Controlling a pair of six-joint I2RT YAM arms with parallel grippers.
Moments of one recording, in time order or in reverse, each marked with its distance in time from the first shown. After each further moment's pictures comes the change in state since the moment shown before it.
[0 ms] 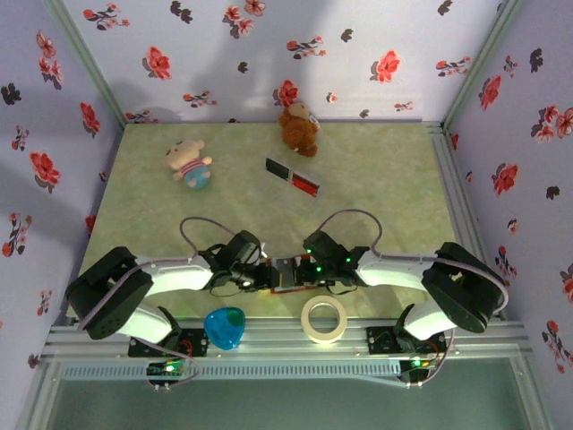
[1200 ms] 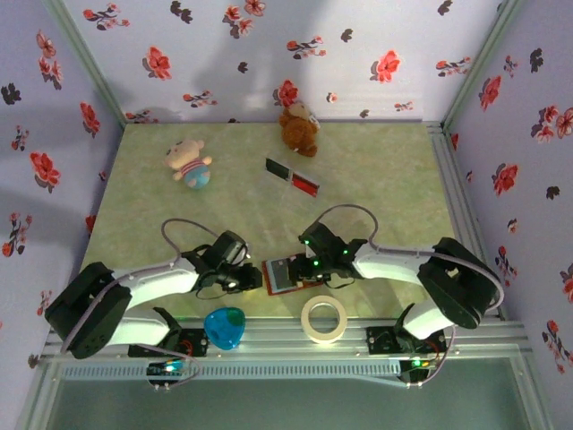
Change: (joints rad) left arm 0.090 -0.142 -0.047 -0.192 -0.054 0.044; right arm -0.045 0.042 0.068 -0.040 -0.115 -0.054
